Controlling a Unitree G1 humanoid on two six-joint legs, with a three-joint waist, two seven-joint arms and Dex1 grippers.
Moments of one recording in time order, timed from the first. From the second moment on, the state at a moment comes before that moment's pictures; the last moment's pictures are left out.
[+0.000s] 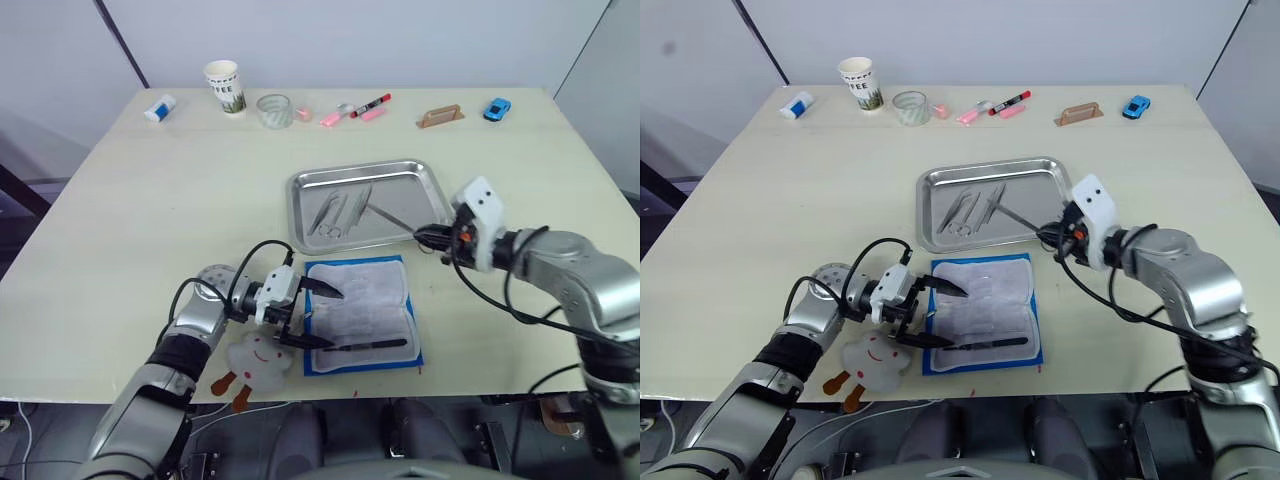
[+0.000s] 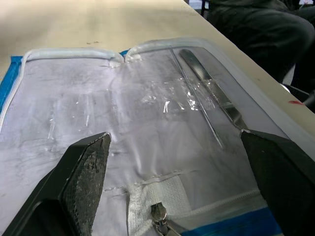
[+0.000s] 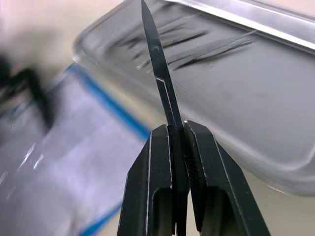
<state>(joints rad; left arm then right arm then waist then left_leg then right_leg) -0.46 0.58 -0.30 0.51 -0.36 -0.30 -1.57 -0.55 -0.49 0.04 -0.33 0.42 1.07 0.57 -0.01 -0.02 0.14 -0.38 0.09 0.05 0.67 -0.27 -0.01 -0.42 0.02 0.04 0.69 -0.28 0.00</state>
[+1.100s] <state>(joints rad) -0.39 0.52 -0.20 0.47 -0.31 -0.28 -1.52 -0.85 0.09 -0.14 0.40 0.19 0.83 -0.12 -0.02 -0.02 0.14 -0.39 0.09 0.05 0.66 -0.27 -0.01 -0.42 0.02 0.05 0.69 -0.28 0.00</state>
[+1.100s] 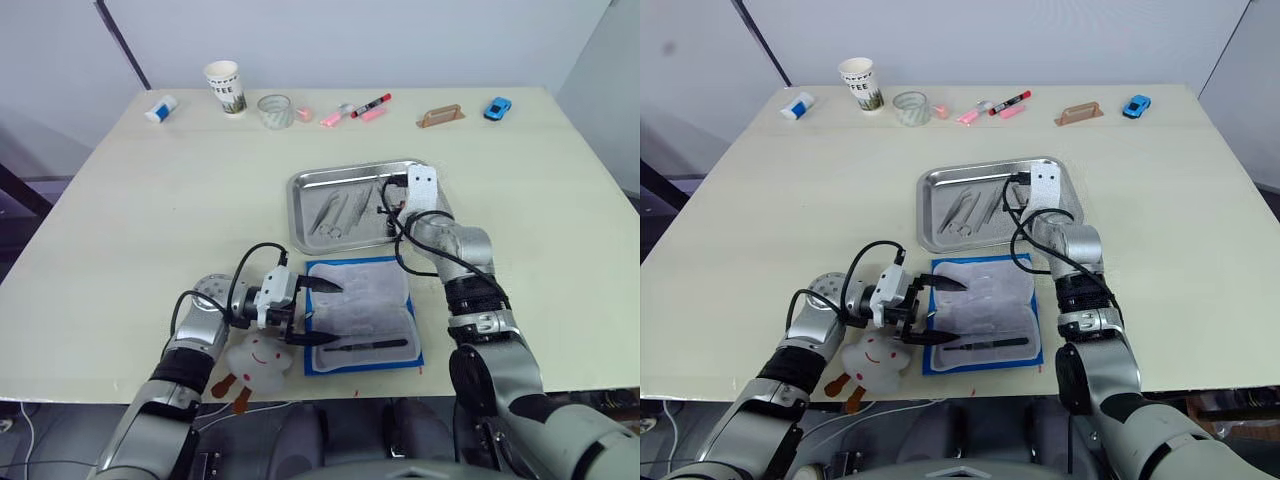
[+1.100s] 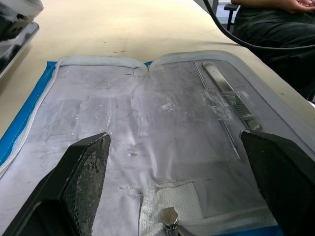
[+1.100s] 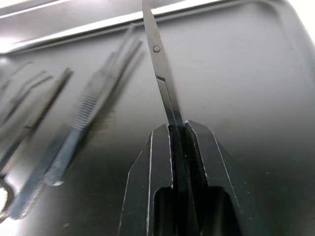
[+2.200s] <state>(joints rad) -0.40 0.51 -0.20 0.48 -0.30 -0.29 -1.53 -0.75 -0.03 -0.01 0.10 0.20 0.85 0.10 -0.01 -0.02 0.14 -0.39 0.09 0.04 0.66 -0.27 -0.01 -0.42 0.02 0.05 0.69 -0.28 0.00</state>
